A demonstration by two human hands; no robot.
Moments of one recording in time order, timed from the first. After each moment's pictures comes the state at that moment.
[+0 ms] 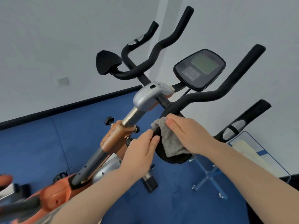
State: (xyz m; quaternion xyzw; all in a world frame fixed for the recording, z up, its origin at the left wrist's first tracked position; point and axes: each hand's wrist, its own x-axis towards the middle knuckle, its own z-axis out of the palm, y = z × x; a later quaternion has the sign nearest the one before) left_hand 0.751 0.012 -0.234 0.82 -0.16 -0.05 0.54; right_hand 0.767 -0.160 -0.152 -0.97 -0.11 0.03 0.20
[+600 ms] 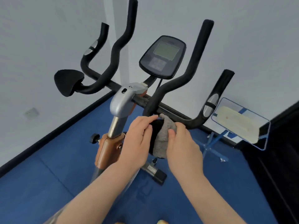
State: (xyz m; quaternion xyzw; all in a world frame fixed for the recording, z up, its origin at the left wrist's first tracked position) left_hand 0.788 0.001 -0.201 0.76 -0.33 -0.02 0.55; right_hand 0.702 -0.099 -0.178 -0.91 0.33 -0.13 0.22
